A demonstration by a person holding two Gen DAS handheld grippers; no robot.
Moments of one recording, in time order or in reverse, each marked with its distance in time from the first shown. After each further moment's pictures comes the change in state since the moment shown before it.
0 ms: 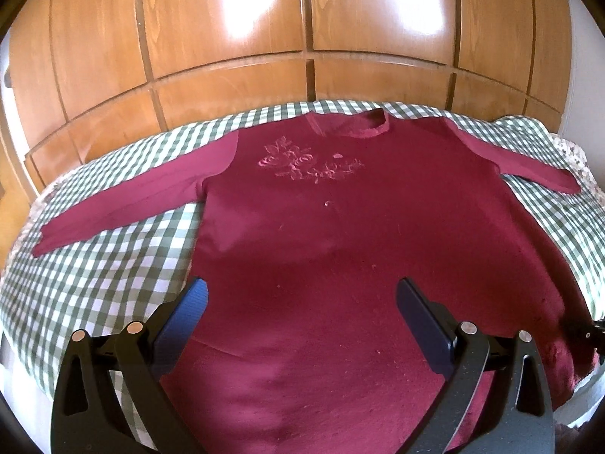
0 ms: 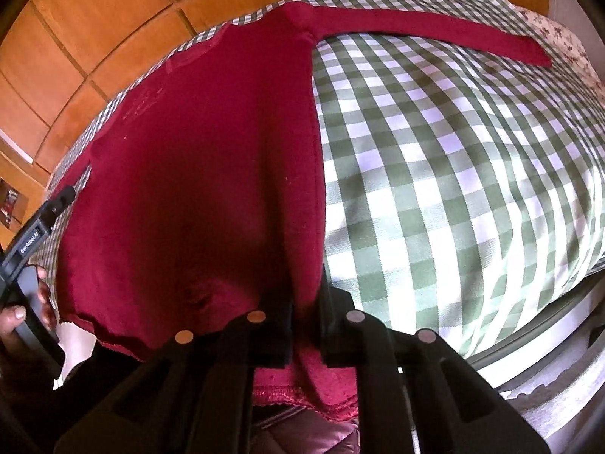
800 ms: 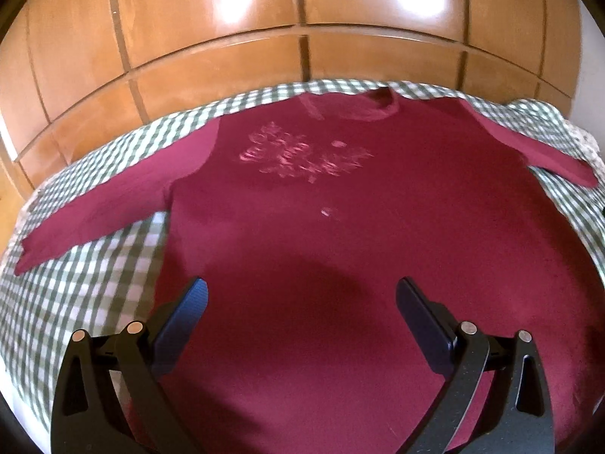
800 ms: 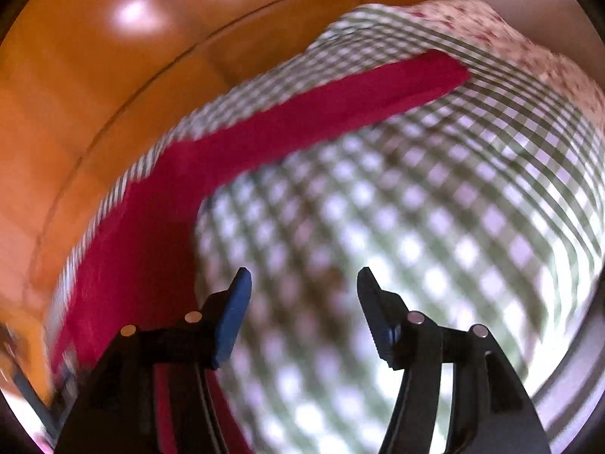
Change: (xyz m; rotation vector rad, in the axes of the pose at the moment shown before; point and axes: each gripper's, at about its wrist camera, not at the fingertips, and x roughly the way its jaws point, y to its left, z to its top) left arm 0.065 -0.003 0.022 0.018 0.066 0.018; right arm -0.017 -0.127 0.124 0.449 -0.292 -0.050
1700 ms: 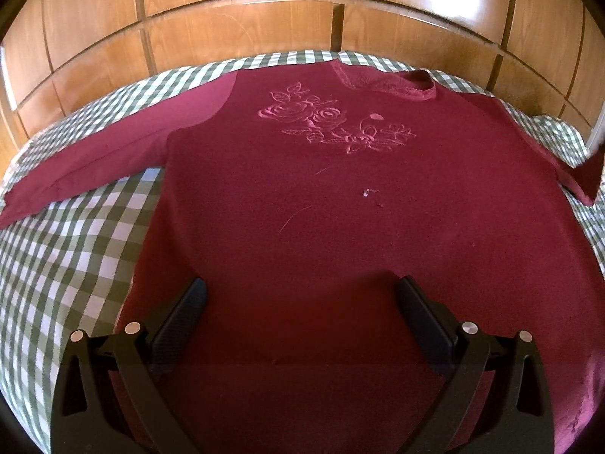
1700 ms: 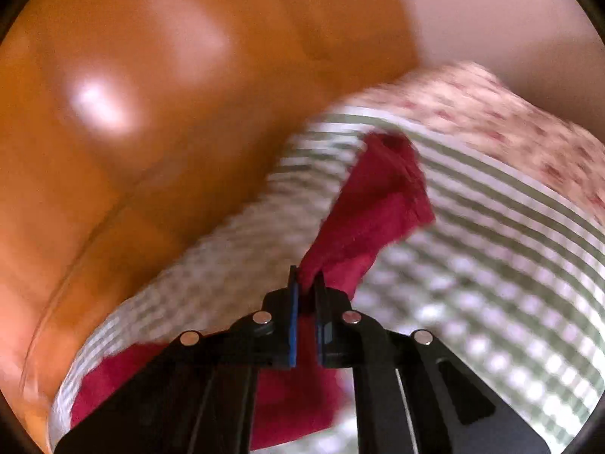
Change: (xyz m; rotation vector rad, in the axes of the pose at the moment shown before) left arm 0.035 0.022 -0.008 -0.120 0.083 -0.045; right arm 0.032 0.056 0.159 -0.058 -0.234 0.007
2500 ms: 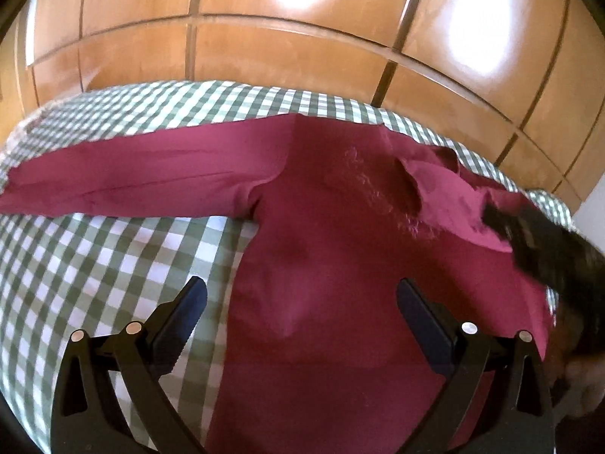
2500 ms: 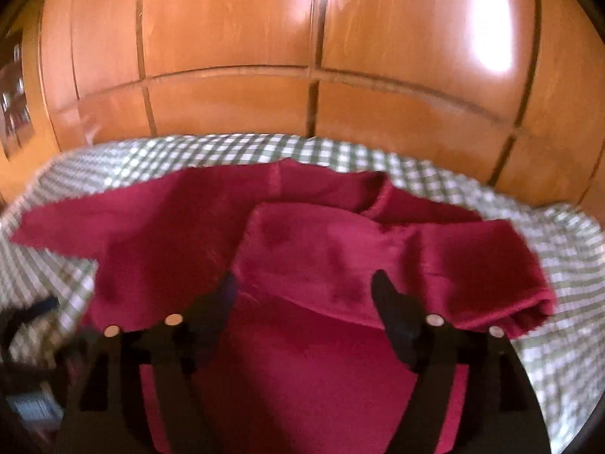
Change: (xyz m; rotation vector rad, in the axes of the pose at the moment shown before) left arm -0.024 0.078 0.037 -0.197 -0.060 -0.098; right arm -0.048 0.277 -0.270 -0.832 0.097 0.162
